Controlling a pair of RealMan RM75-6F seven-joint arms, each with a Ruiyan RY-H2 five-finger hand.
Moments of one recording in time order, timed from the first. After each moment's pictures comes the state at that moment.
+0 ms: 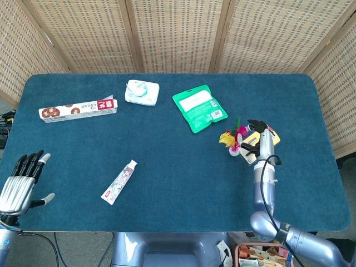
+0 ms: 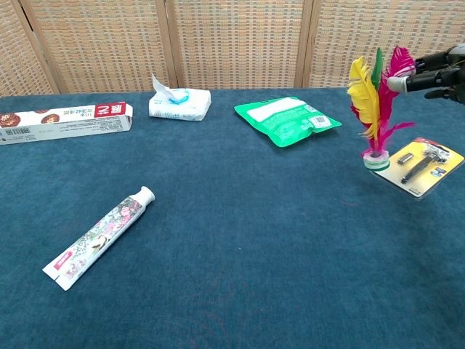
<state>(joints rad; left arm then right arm) -0.14 -1.16 -0.02 -1.63 1.52 1.44 0.11 0.57 -1.62 0.60 -1.67 -0.58 1.29 -0.07</state>
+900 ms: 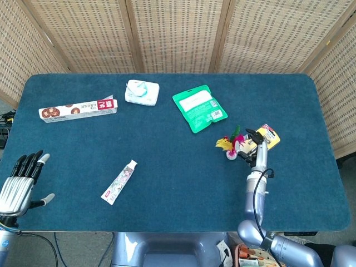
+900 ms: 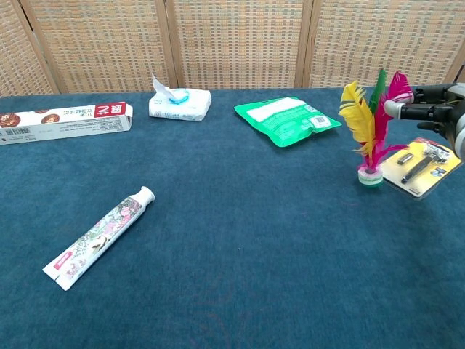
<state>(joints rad) -0.13 -1.15 -0.01 -1.63 1.54 1.45 0.11 0.50 -1.79 0.56 -1.56 -0.69 1.34 0.13</state>
